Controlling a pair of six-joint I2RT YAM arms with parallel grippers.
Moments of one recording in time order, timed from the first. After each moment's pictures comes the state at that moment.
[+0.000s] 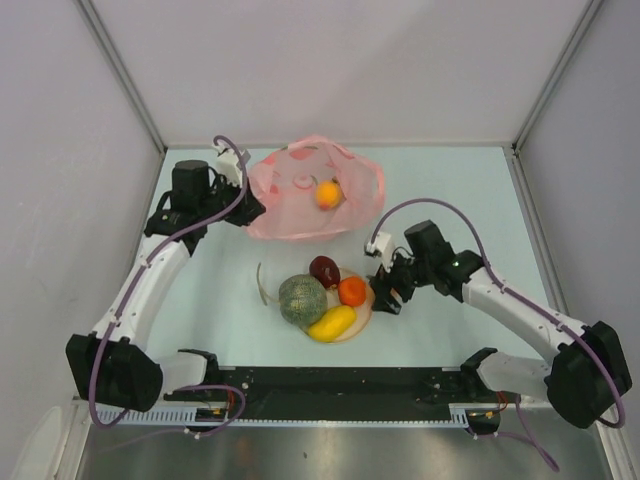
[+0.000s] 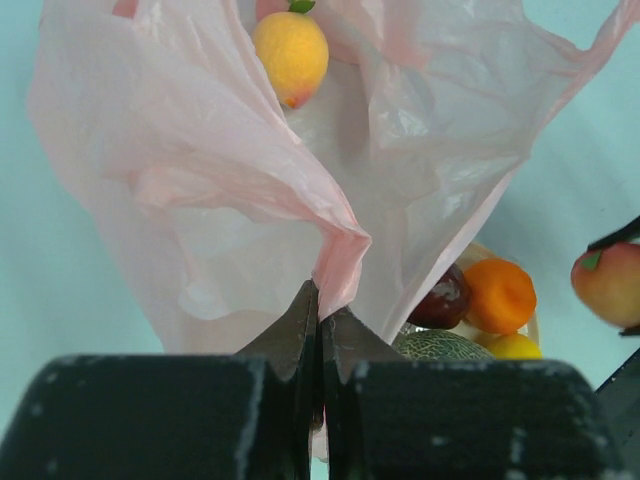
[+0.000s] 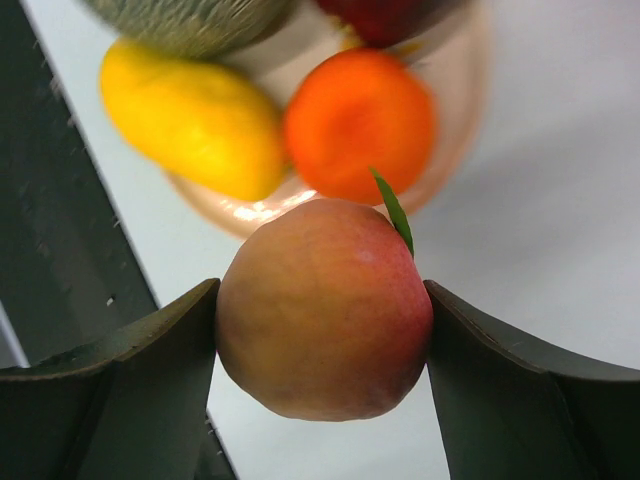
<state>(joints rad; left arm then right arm) -0.17 1.25 1.16 -0.47 0.46 -0.02 0.54 1.18 0.82 -0.50 -0.51 -0.32</state>
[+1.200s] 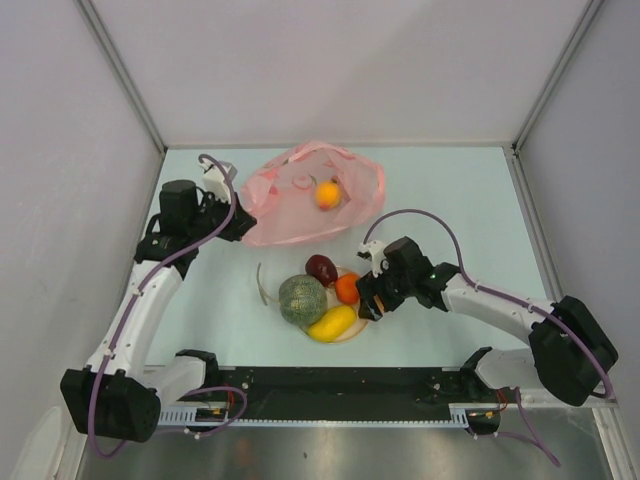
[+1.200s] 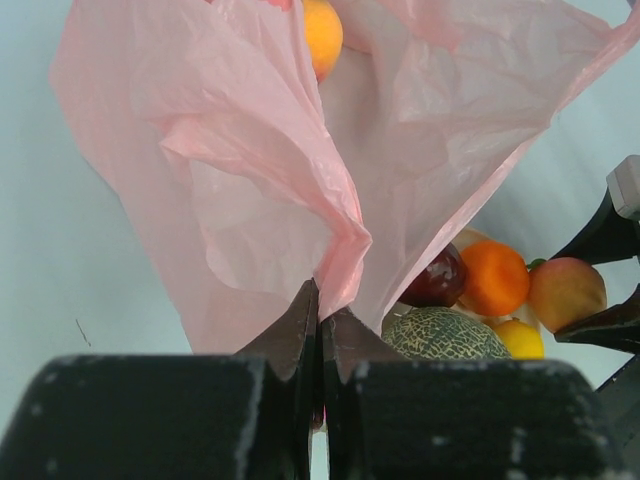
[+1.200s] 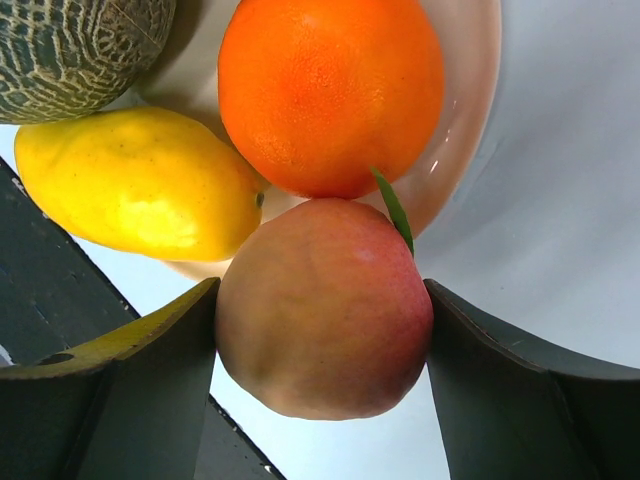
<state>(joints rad) -0.12 1.07 0.99 -0.44 0.46 -0.05 0.72 1.28 0.67 -0.31 -0.30 0.11</state>
